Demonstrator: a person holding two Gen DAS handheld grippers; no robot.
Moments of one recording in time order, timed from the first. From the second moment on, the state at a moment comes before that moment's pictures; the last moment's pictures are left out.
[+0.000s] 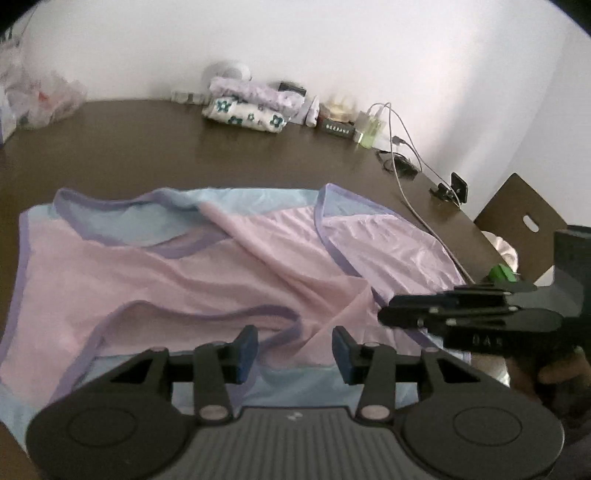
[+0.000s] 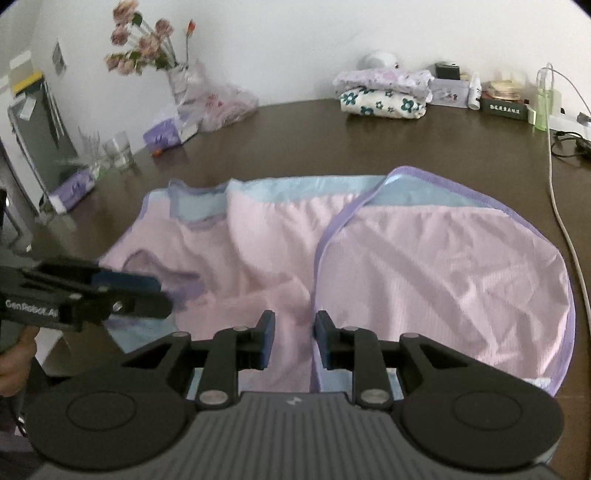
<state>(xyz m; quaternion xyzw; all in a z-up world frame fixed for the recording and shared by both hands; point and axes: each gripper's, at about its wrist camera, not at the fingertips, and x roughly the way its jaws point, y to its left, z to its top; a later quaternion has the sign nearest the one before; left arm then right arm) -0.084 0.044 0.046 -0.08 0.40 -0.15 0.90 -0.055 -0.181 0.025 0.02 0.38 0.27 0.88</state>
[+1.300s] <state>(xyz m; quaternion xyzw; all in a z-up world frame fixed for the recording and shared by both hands) -0.118 0.092 0.034 -0.09 0.38 -0.16 0.91 -0.127 -0.224 0.021 -0.05 0.35 0.27 0.89</state>
